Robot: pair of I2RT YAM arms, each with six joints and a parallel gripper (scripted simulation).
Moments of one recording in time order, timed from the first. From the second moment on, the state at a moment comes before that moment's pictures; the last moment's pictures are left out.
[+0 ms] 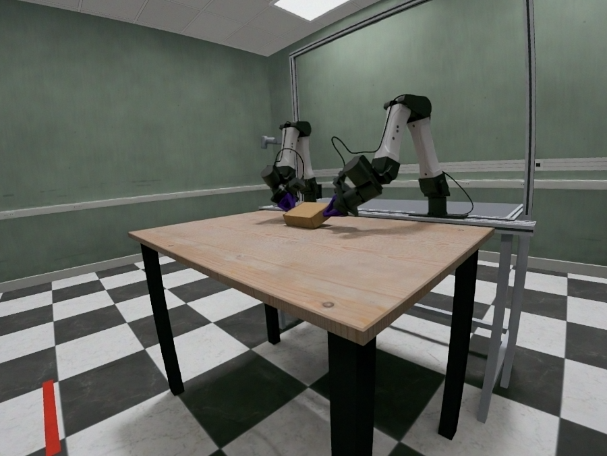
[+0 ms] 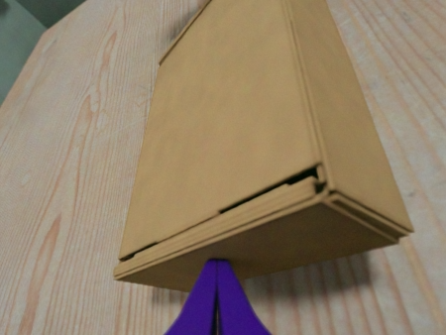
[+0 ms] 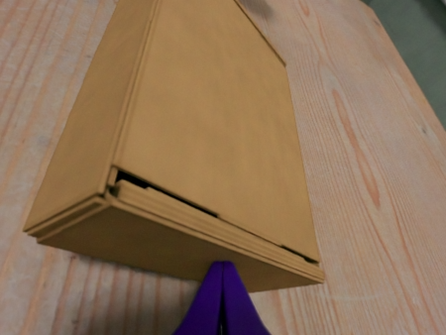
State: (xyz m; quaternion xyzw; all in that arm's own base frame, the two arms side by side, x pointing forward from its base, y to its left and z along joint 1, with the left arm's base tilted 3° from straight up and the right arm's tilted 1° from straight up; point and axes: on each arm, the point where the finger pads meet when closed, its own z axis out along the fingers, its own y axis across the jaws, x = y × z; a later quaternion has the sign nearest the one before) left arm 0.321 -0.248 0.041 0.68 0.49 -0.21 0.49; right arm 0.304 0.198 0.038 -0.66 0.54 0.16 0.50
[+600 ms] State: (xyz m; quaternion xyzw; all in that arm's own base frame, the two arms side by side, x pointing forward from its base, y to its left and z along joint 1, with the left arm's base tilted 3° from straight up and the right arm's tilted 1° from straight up) left arm 0.320 -0.248 0.041 0.68 0.49 -0.21 0.49; right arm 0.304 0.198 0.038 -0.66 0.54 0.15 0.50
